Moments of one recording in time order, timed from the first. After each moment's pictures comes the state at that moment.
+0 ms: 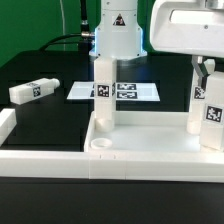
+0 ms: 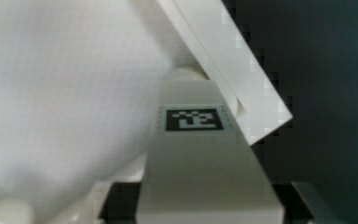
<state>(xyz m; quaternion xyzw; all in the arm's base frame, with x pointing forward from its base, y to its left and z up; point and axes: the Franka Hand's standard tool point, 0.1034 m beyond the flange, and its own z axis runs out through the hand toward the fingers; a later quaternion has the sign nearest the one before) 0.640 0.102 0.115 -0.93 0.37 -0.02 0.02</state>
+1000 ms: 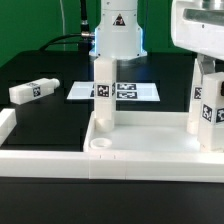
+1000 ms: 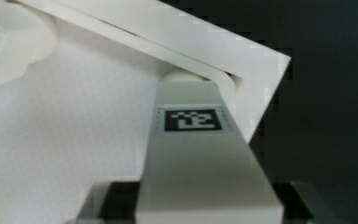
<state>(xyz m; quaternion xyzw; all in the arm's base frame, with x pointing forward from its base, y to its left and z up) 0.640 0.101 0.115 -0.79 0.62 -0.01 0.03</state>
